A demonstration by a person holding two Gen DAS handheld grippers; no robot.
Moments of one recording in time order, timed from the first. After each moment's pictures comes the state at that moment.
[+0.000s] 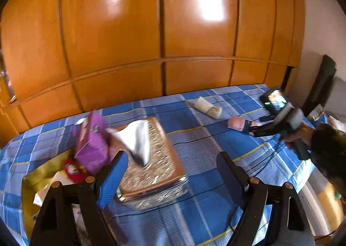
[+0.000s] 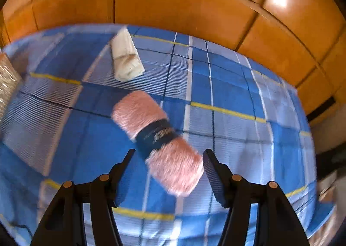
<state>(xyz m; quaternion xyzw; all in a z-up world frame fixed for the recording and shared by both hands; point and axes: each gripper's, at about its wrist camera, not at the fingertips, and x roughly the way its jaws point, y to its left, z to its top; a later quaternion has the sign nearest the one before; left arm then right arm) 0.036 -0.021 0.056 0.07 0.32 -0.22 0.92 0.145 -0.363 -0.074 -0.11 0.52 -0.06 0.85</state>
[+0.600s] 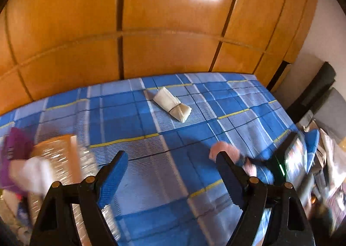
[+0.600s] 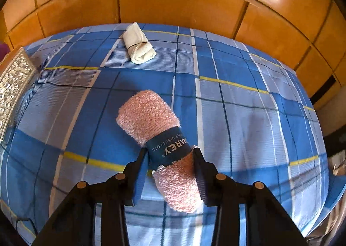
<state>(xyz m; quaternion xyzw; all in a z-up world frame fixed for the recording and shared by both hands) 0.149 -0.165 0.022 0.03 0.43 -0.26 0.86 0.076 -0.349 -0.078 -0.04 0.49 -0.06 0.87</state>
